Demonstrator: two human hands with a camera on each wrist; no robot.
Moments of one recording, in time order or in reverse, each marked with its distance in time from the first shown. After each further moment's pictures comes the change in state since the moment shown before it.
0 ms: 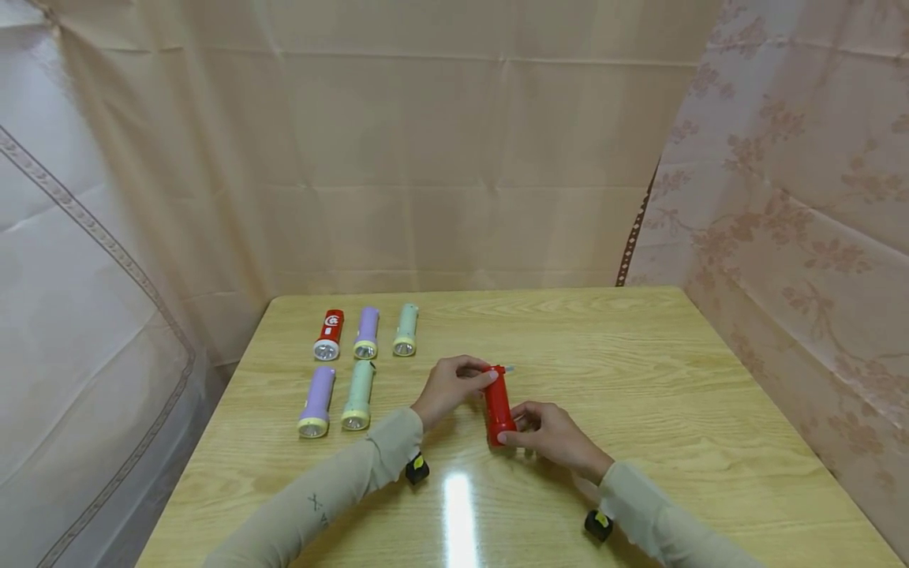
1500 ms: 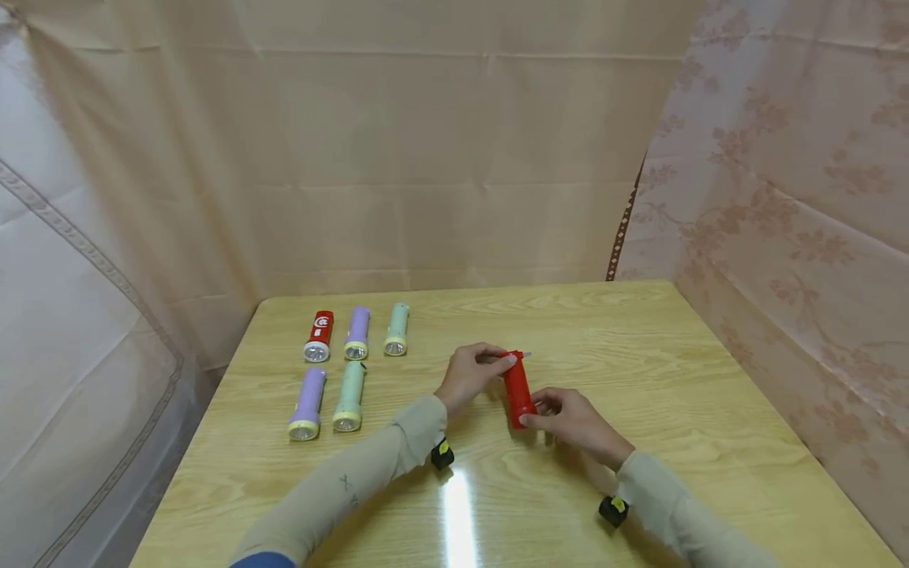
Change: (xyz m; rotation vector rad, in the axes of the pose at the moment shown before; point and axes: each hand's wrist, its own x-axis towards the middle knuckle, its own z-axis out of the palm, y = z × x) left_hand 0.029 0.012 0.038 -0.022 0.015 0.007; right_hand -0.007 0.013 -0.041 -0.009 0.079 0.031
